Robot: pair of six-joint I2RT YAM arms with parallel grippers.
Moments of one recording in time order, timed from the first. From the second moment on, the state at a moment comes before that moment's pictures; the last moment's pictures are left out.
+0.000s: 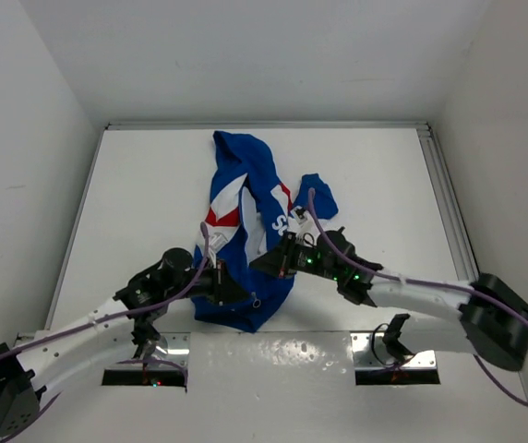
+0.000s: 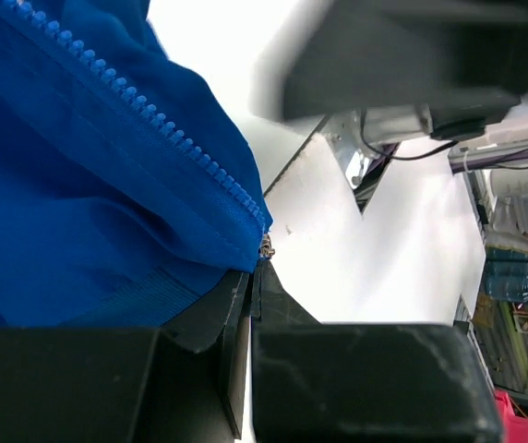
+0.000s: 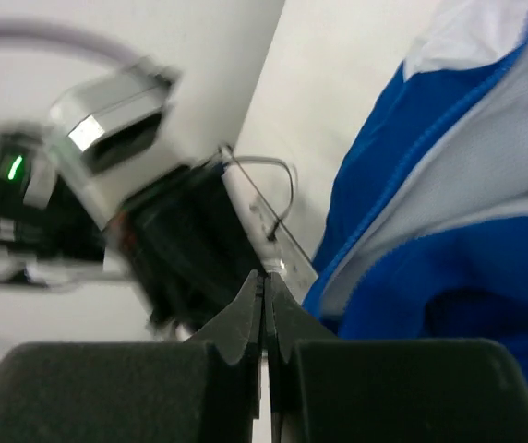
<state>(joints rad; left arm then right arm) -0.78 0.65 0.29 -0.07 0.43 -0.72 0.89 1.29 0.43 0.68 -0.24 1.11</state>
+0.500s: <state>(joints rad) -0.76 0.90 0.38 0.04 0.51 -0.79 1.39 0.95 0.56 -0.10 0.13 0.21</state>
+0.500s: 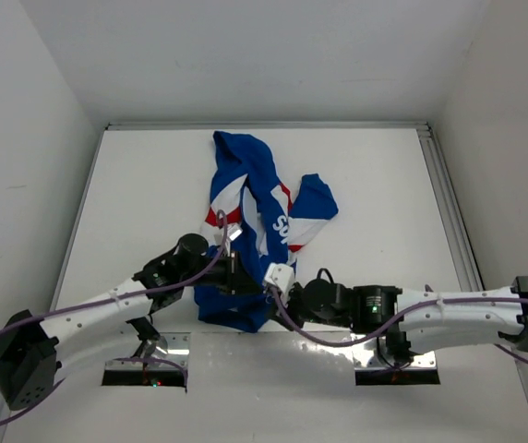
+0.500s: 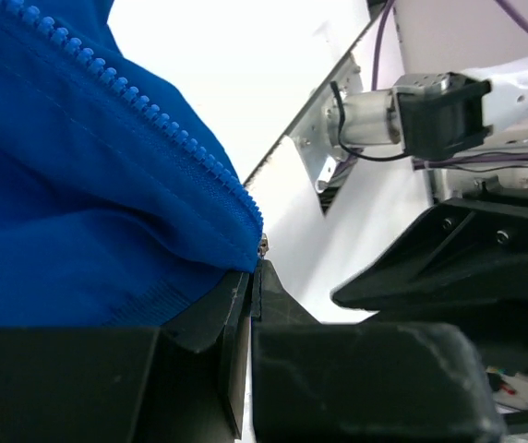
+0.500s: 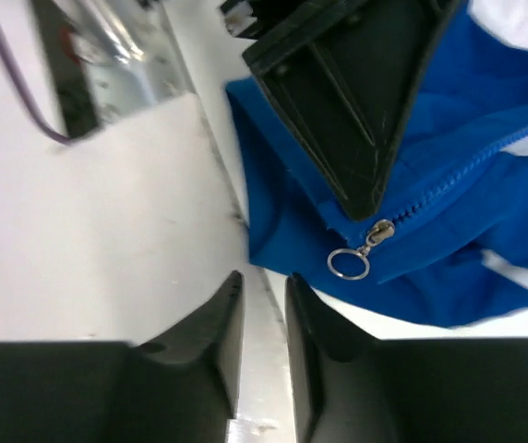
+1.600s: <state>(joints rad) -0.69 1.02 0.44 0.18 0.62 -0.94 1.47 1.15 0.68 -0.24 0.60 0.08</state>
